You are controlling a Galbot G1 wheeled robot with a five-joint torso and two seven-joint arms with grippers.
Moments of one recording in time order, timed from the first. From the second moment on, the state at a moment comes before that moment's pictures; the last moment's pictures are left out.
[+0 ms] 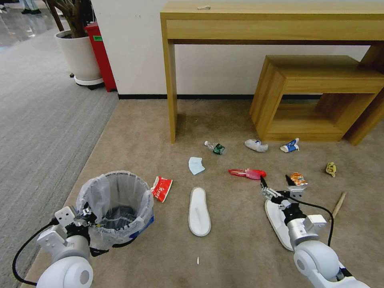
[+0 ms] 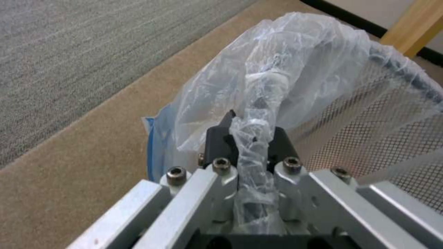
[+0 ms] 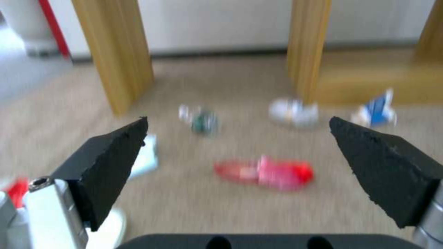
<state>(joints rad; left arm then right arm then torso) 1.57 -1.52 -0.78 -2.20 -0.54 0.43 -0.39 -1.41 0.91 0.34 1.88 0.62 0.07 0.28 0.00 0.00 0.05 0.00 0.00</state>
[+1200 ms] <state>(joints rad) 1.57 -1.55 -0.78 -2.17 -0.49 0.42 -0.38 -1.08 0.80 -0.24 1.59 0.97 0.19 -0.09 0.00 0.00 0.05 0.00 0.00</state>
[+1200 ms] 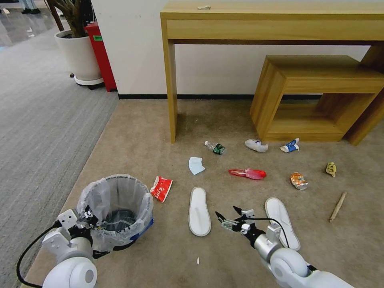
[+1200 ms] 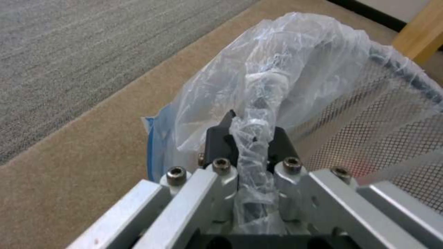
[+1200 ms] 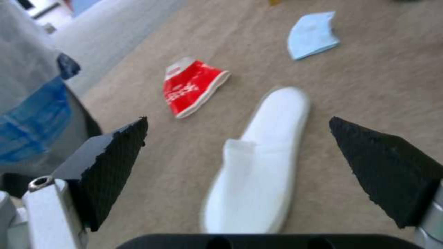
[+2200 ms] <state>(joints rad) 1.57 -1.57 -0.79 -2.14 -0.48 0.41 -0.38 -0.90 1.07 -0.44 1.20 0.88 0.20 -0.06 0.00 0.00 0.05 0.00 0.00</state>
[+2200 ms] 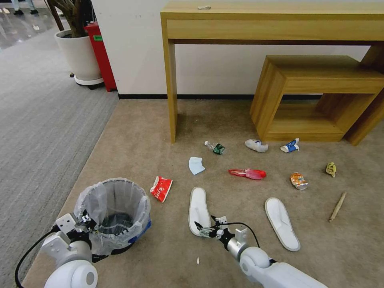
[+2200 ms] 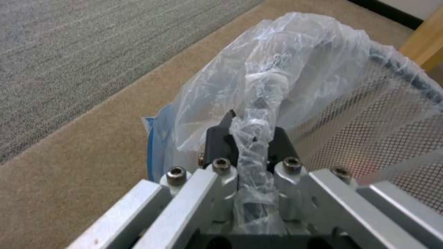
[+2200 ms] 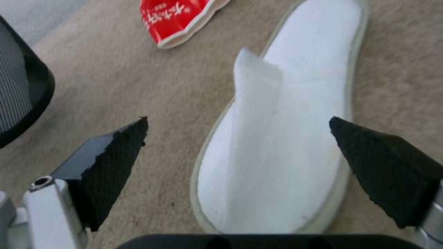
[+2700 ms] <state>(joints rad) 1.56 -1.57 -0.79 -2.12 -0.48 0.40 -0.38 -0.81 1.22 -0.50 1.03 0.83 0.22 -0.05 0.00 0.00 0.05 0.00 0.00</state>
